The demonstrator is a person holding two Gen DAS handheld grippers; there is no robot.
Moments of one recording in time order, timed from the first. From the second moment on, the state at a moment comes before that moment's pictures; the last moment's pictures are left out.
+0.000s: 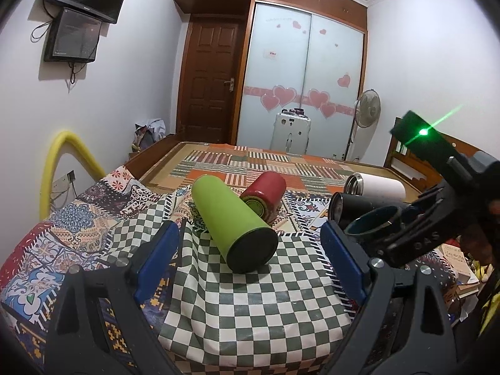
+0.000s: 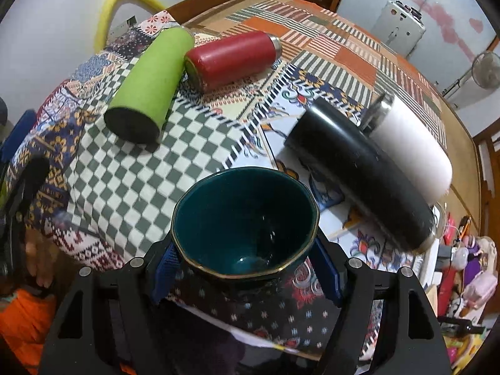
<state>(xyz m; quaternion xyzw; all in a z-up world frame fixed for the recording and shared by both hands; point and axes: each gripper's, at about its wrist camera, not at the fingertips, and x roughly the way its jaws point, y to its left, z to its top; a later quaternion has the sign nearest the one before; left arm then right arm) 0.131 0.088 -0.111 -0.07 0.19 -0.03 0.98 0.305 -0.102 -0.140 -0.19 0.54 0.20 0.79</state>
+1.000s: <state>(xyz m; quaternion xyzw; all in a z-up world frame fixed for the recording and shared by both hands) 0.137 0.075 -0.094 -0.06 0.22 -0.02 0.97 0.286 -0.126 -0.124 -0.14 0.48 0.25 0.83</state>
